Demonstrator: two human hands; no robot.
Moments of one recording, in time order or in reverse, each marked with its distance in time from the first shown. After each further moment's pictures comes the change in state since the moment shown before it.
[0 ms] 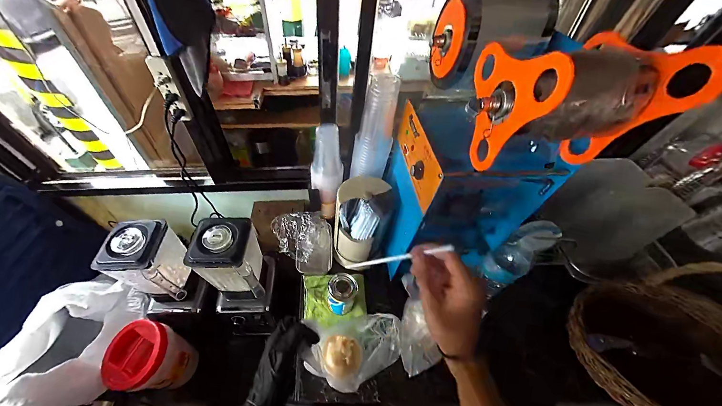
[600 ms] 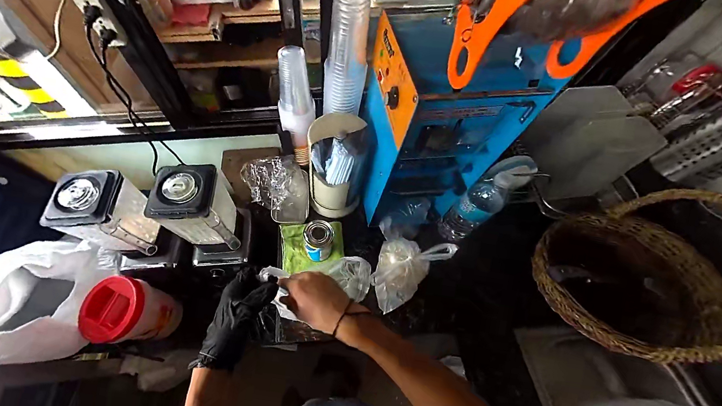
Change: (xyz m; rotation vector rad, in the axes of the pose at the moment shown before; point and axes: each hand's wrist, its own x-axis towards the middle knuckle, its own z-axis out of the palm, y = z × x) left_hand -0.009 0.031 -0.018 0.157 -0.050 -0.037; right_hand -0.078 -0.033 0.084 -0.195 -1.333 0.133
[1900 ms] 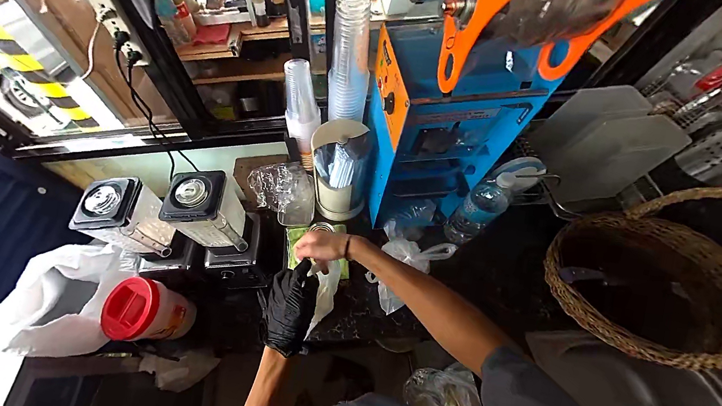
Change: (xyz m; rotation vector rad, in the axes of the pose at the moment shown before) left_hand 0.019 -0.060 0.091 0.916 0.343 0.482; right_hand 0.068 0.070 -0.048 0.398 -0.292 -0.012
